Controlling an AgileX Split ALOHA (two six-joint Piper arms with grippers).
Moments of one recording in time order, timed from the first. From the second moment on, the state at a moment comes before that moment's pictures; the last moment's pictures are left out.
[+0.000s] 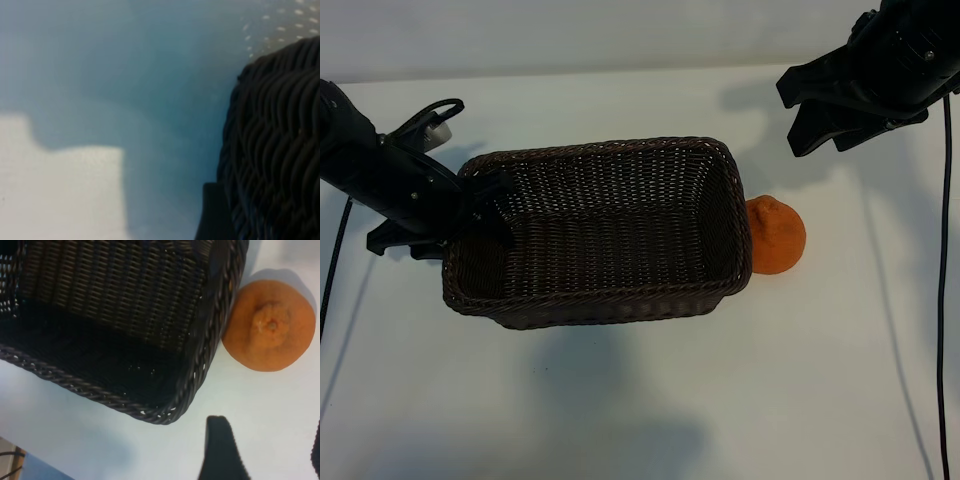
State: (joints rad) left arm -0.05 1.87 -1.05 -0.53 0.68 0.10; right arm 0.18 1.63 -1.47 0.34 1.18 -0.06
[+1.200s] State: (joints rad) left arm -0.05 1.83 -1.39 -0.32 1.18 0.00; right arm 0.18 1.63 -1.47 0.34 1.18 -0.06
